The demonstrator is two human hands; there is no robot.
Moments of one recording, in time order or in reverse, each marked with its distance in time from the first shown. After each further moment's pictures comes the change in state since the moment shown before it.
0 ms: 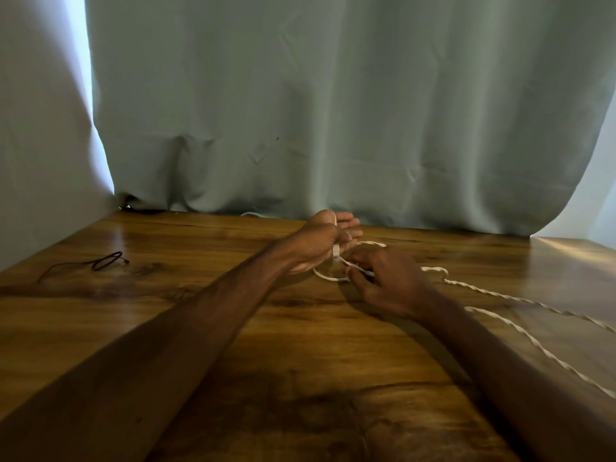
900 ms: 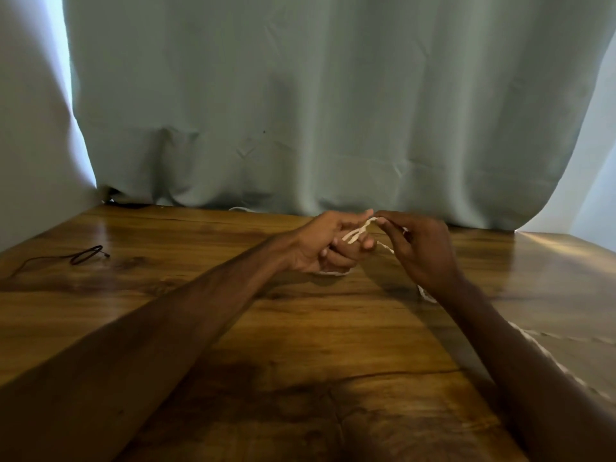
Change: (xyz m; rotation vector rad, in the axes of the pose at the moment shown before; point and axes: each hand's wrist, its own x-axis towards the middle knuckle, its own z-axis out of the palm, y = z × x) left_hand -0.014 0.011 0.022 0.036 -0.600 -0.284; right_hand -0.007 0.057 -0.028 0.100 0.443 0.081
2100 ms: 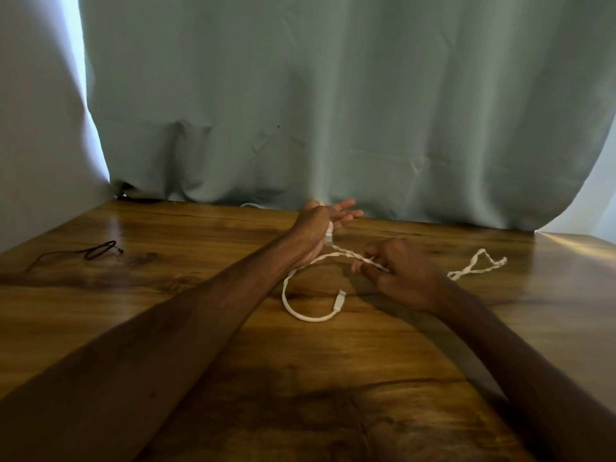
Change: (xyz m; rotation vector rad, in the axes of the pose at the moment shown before) left_hand 0.018 -0.013 -0.039 -0.245 0.788 0.457; right_hand -0.009 -0.046 0.022 -0.016 -0.578 0.063
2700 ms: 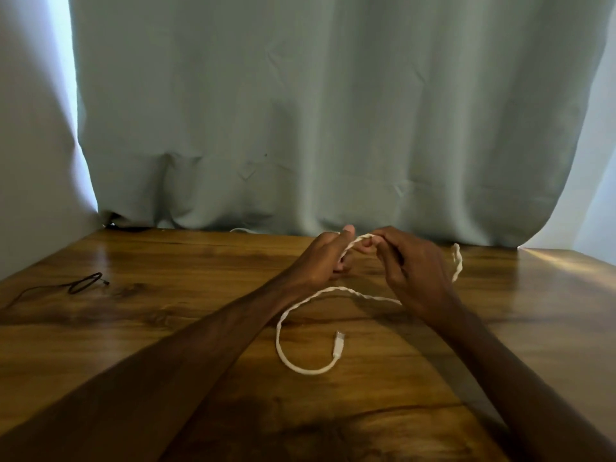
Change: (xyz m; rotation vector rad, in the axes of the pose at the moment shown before) left_hand -0.024 -0.007 0.011 0.569 -0.293 0.140; right_hand 0.000 0.023 -0.016 -0.035 0.600 -0.148
